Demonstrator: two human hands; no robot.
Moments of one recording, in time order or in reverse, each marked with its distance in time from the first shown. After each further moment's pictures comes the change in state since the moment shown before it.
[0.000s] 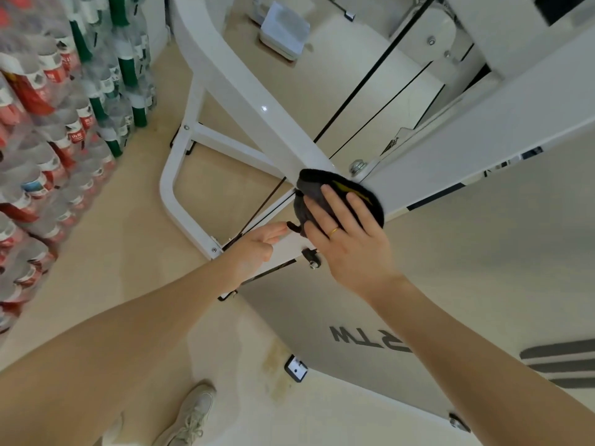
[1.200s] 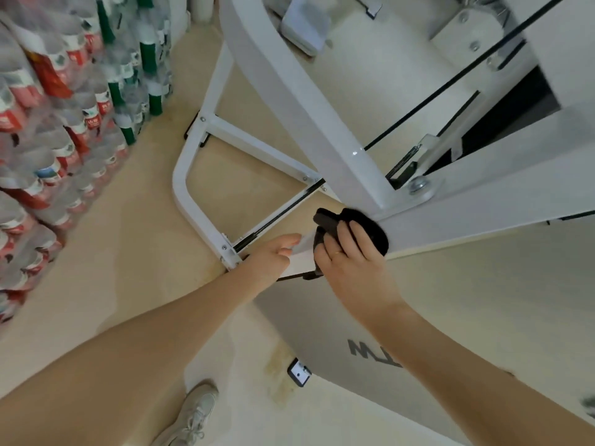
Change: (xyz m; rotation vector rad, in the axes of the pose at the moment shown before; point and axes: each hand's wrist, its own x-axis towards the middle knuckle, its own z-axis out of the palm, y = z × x) left_hand 0.014 -0.028 -0.027 0.069 0.085 -0.087; right_hand 0.016 -0.047 0.012 -0.083 -0.314 -0.110
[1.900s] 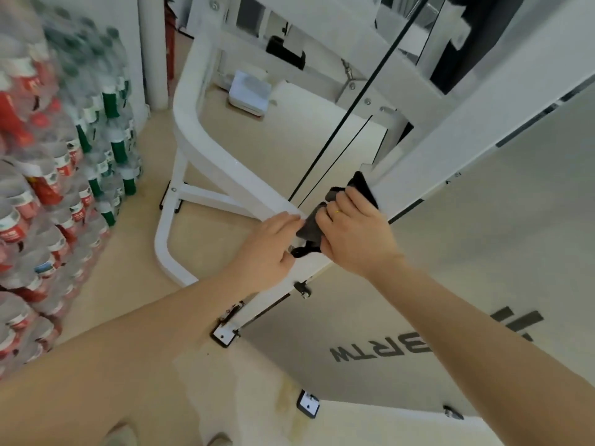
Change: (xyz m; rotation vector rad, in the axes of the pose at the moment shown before) left_hand -0.084 0.145 0.024 0.950 0.113 0.774; right_hand -0.013 0.124 -0.087 -0.030 0.025 0.247
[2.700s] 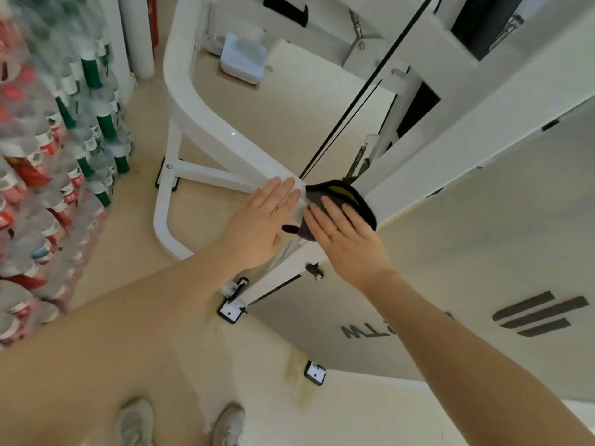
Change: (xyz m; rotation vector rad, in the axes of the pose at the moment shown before) left_hand 0.008 -0.059 0.004 0.430 -0.132 0.080; right_hand -0.020 -0.065 0.048 -0.036 -0.064 0.020
